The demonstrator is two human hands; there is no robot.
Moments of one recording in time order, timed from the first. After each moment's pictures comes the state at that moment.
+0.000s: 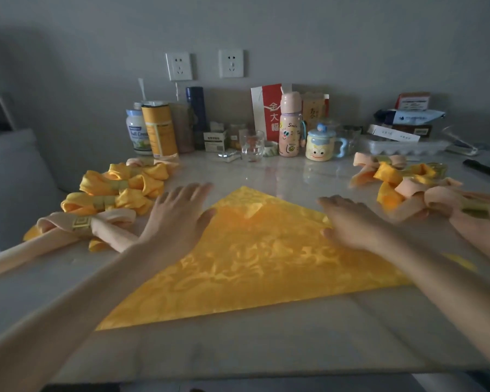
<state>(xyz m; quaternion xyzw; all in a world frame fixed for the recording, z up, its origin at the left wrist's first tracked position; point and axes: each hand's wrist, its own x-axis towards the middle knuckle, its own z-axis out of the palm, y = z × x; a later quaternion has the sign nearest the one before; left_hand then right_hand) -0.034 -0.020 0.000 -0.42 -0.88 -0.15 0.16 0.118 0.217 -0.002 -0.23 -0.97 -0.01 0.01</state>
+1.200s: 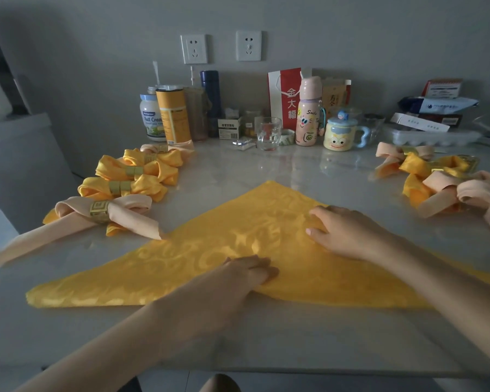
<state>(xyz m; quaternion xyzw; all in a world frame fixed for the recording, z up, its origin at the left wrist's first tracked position) 0.031 -0.040 -0.036 -0.58 -0.80 -0.08 -0.13 0.099 0.185 -0.023 -0.19 -0.98 0.03 0.00</state>
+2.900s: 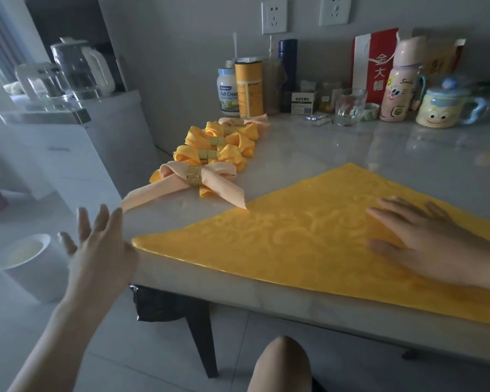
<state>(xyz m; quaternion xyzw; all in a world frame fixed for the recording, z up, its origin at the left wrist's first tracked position) -0.040 -0.247 -0.051 -0.01 -0.98 -0.11 0.16 0.119 0.148 -0.007 -0.09 -0.99 -0.05 -0.05</state>
